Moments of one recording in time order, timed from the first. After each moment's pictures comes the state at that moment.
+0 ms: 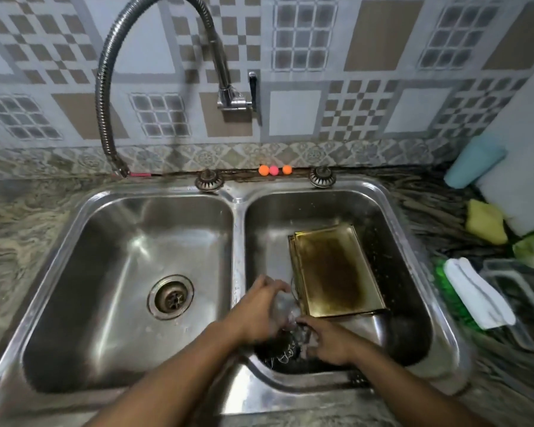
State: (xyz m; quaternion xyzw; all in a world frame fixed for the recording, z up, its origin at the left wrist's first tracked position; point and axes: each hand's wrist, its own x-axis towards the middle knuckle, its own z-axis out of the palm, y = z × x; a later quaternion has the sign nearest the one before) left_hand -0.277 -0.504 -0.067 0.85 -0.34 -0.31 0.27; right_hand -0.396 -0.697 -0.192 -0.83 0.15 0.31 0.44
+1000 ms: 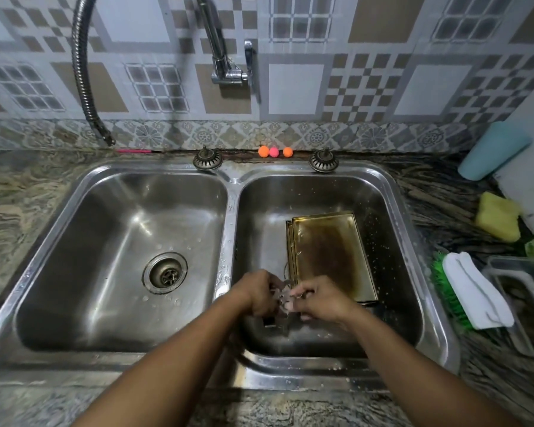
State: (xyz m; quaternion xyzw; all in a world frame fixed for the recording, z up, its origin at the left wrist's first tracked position) left_hand -0.280 -0.551 -0.098 0.87 -0.18 -0.41 0.20; right_hand -0.367 -0.708 -0.120 -0.75 0.24 0.23 0.58
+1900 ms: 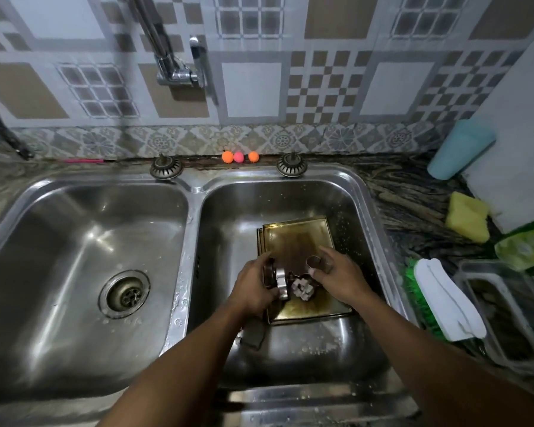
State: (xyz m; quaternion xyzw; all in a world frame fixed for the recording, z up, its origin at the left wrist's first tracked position) left_hand -0.266 -0.620 -0.162 0.88 -0.19 -0.27 0.36; right_hand -0.350 -0.825 -0.152 -0.85 0.31 0.08 0.42
